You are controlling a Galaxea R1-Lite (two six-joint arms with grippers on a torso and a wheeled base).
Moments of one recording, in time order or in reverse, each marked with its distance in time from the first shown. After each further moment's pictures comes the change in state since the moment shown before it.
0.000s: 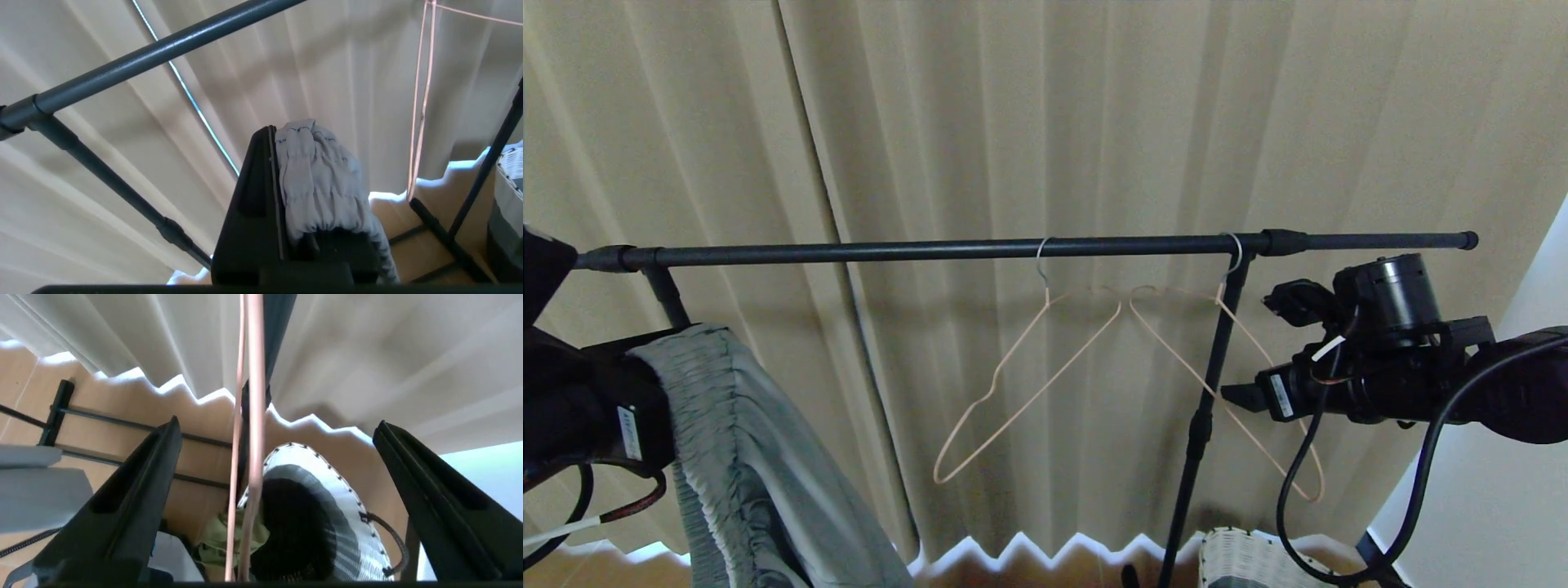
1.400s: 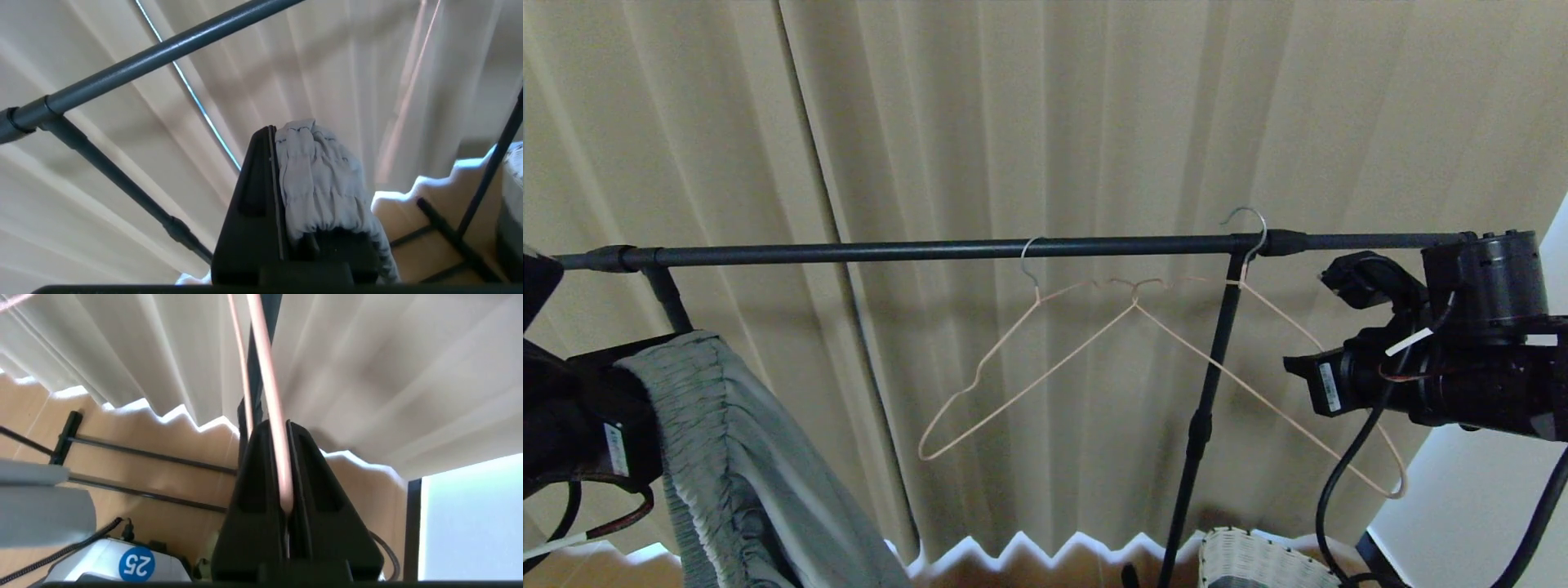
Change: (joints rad) left arm 0.000 -0.029 0.024 -0.001 0.003 0.042; right arm 0.016 -0.201 0.088 -0.015 -0.012 0.000
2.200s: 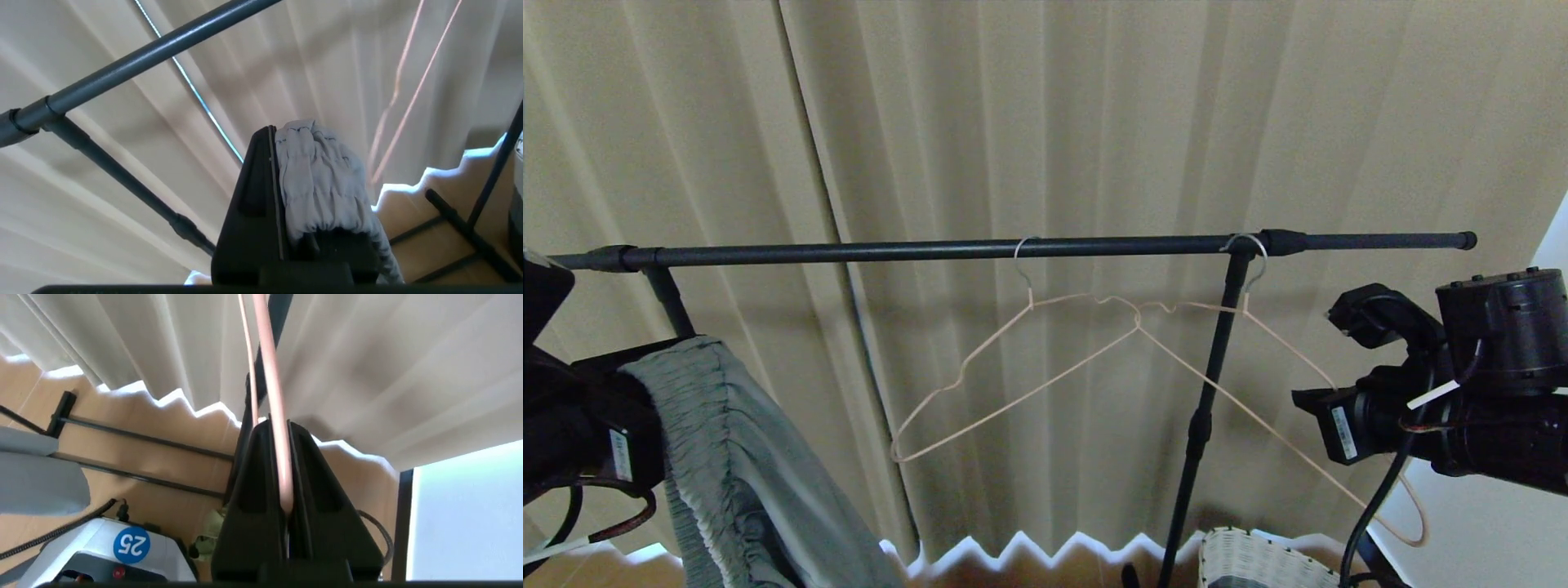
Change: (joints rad) left arm 0.001 0.003 0.007 0.000 0.003 0.016; right arm 0.077 -0.076 0.118 -0.001 -0.064 0.003
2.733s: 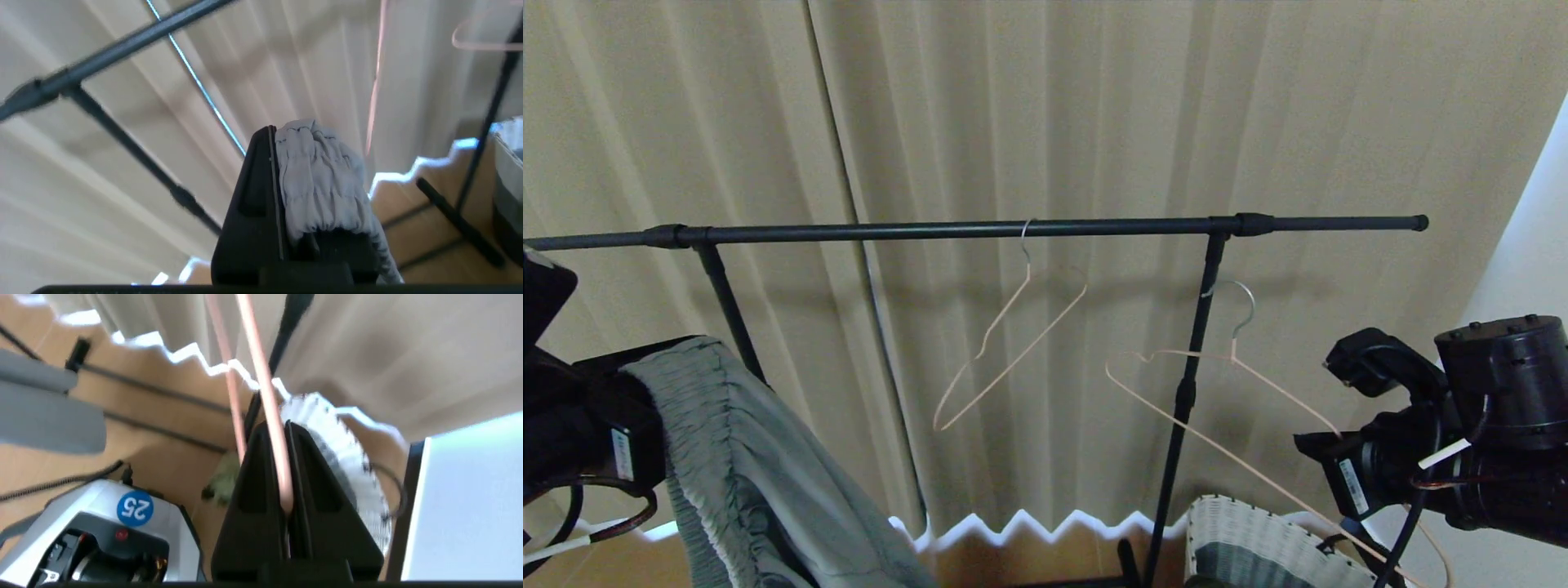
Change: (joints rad) left arm 0.000 0.003 0.000 0.000 0.000 0.000; right arm 0.040 -0.040 0.111 0.000 0.000 0.000
